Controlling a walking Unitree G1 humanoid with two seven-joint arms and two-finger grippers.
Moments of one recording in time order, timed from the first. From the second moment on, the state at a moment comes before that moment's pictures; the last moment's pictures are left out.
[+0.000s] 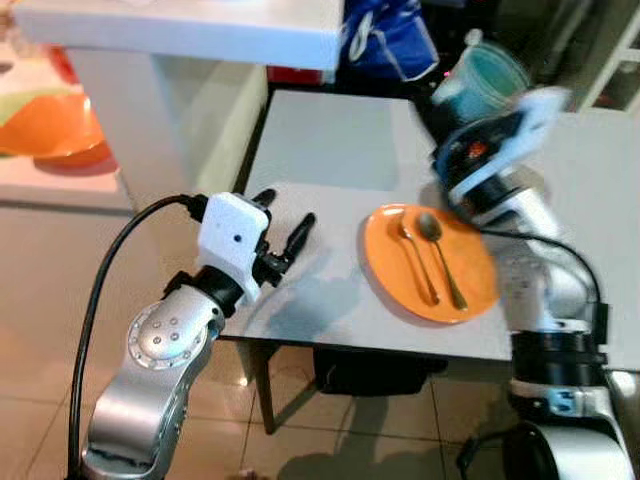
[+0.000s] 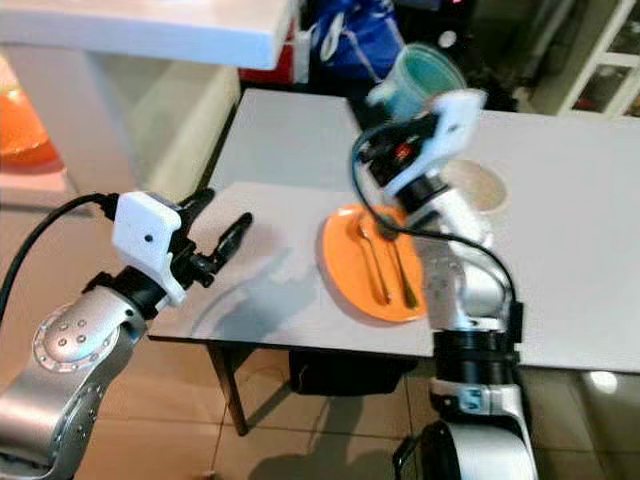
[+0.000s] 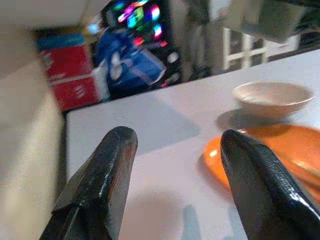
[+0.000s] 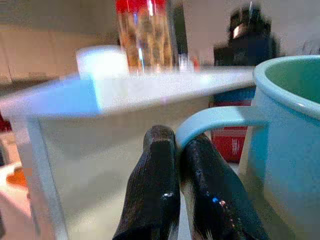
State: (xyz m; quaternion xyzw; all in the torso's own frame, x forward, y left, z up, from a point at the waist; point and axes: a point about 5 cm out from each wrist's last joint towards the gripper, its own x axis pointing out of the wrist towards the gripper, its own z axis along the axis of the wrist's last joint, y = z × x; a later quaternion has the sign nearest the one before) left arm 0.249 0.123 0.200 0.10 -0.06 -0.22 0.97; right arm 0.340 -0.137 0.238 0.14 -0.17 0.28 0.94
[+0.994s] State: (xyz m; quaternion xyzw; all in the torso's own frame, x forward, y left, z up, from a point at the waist) left arm 0.283 0.109 0.176 0.08 -0.06 -0.16 0.98; right arm 0.256 -0.164 0.188 0.08 -0.11 0.07 0.99
